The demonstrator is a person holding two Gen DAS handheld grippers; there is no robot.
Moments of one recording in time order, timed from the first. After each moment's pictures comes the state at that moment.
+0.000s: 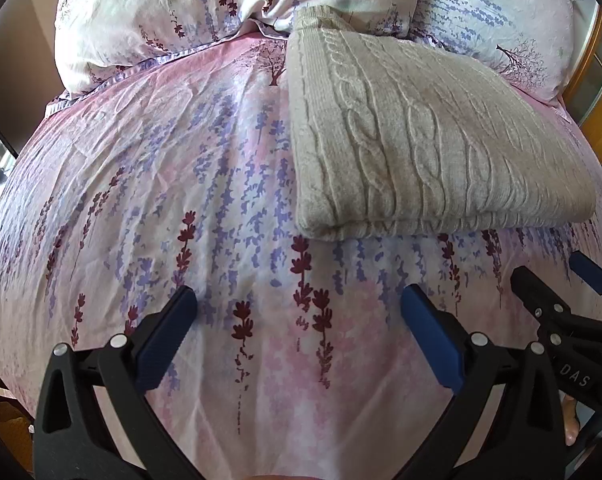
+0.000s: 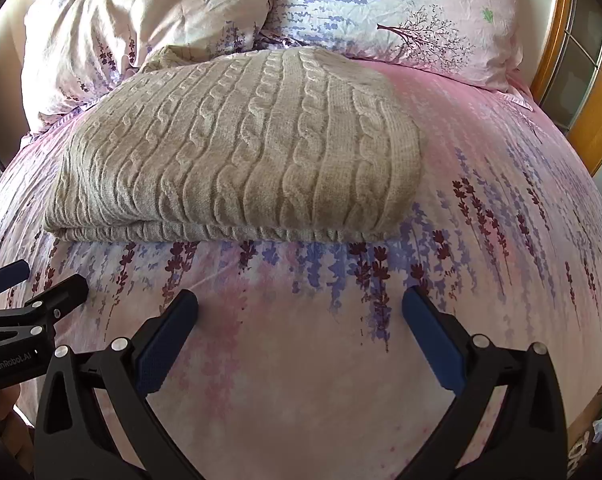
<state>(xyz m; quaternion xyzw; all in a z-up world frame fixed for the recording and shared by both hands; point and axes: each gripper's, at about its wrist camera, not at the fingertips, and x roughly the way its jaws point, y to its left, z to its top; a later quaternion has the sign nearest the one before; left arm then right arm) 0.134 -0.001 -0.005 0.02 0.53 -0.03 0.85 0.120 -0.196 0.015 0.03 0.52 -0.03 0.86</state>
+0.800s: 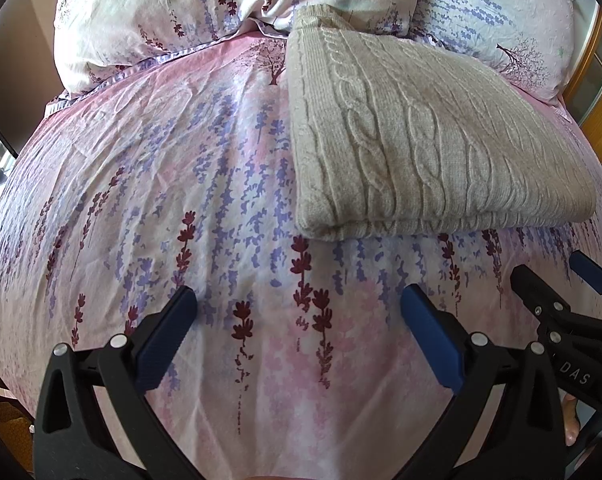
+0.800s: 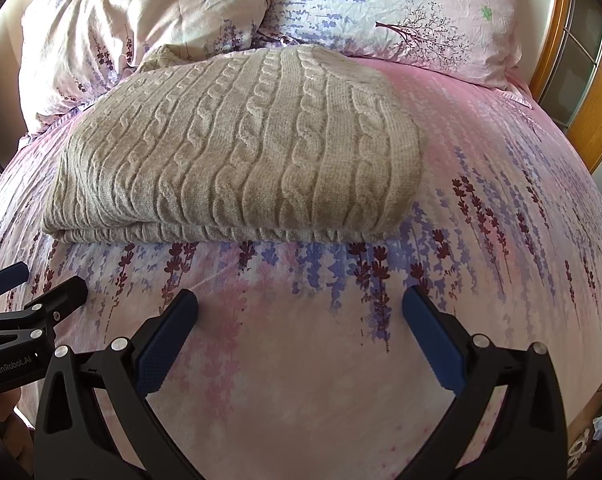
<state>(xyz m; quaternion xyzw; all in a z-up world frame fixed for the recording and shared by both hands) 0.133 -0.002 -0.006 0.02 0.53 -0.03 0.85 0.121 -0.196 0.014 0.03 0.52 -0.03 0.85</state>
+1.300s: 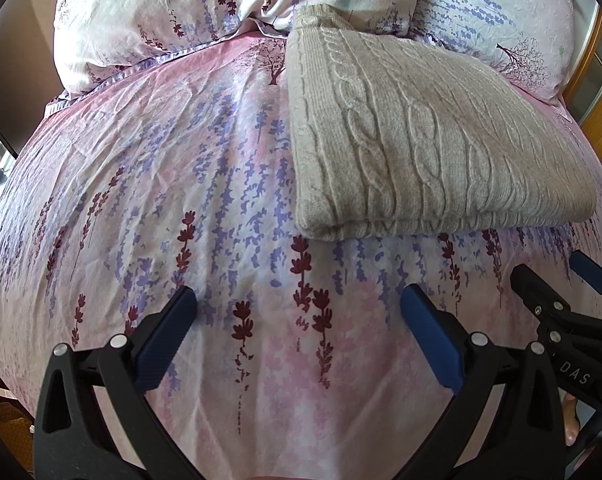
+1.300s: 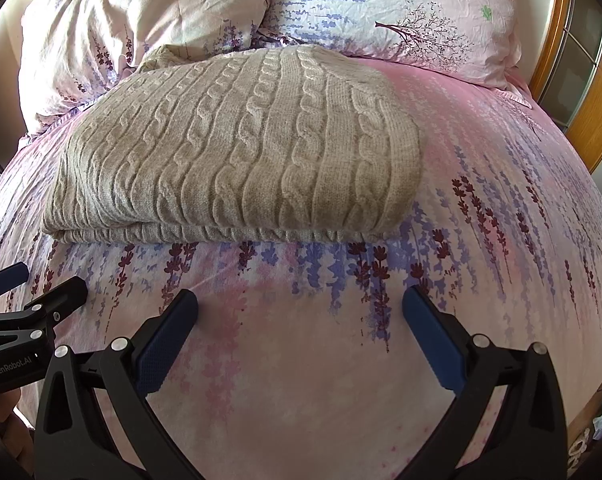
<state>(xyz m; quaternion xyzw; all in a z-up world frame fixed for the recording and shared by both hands) 0.134 -0.001 -0.006 0.02 0.53 -0.03 0.85 0.121 -0.196 0.014 0.03 0.52 -0.03 0.85</state>
